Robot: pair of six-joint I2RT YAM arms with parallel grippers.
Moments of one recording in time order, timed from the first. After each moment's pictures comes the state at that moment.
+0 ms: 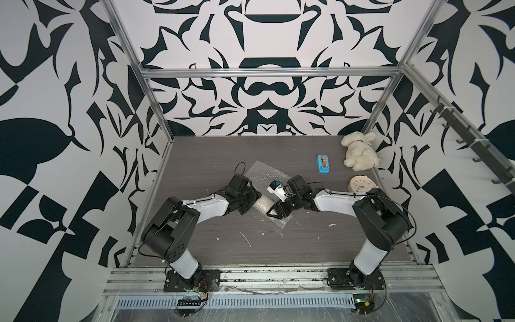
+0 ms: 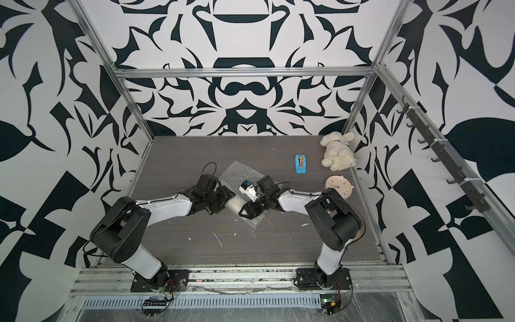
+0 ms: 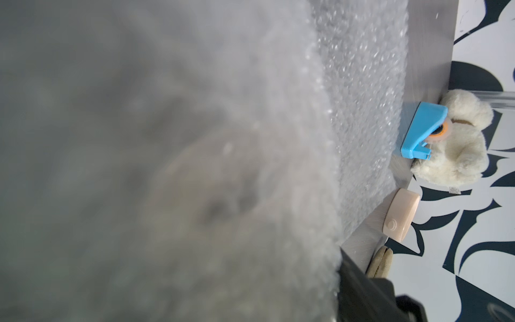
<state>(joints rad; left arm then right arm) -0.59 1.64 0.80 -0.06 0.22 -1.20 0.63 1.70 0.86 -0.10 -0.55 0.06</state>
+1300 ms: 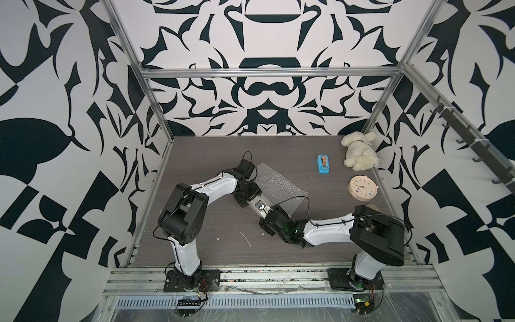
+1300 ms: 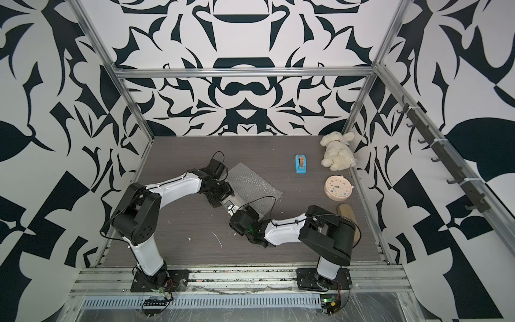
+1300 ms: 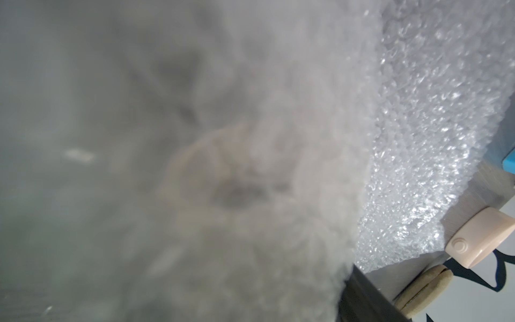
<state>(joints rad) -0.55 1.81 1.18 -0.62 0.26 -1.10 1.11 1.69 0.71 0.24 0.49 0.06</state>
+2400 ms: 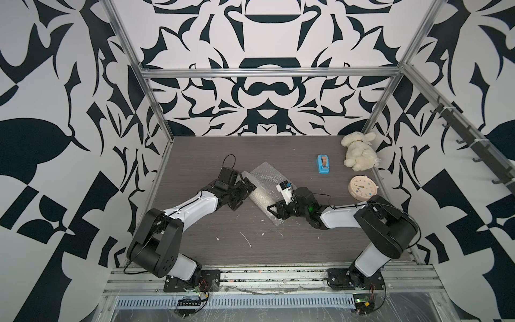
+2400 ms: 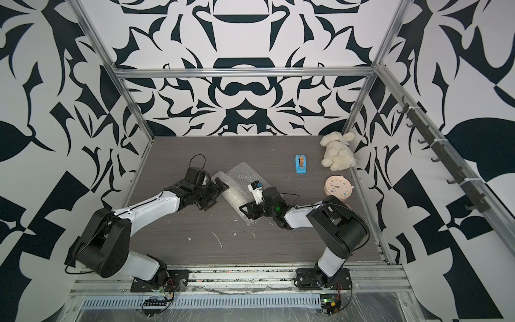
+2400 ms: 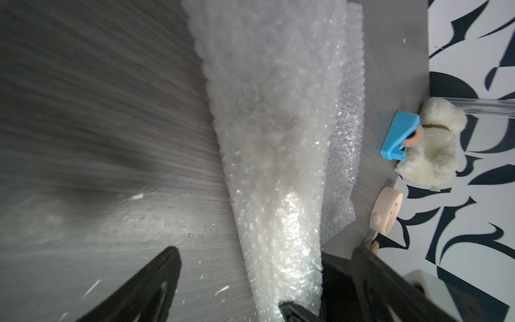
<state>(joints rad) -0.48 1.50 0.82 -0.18 0.30 -1.12 0.65 1.67 0.57 0.53 -0.42 0.45</state>
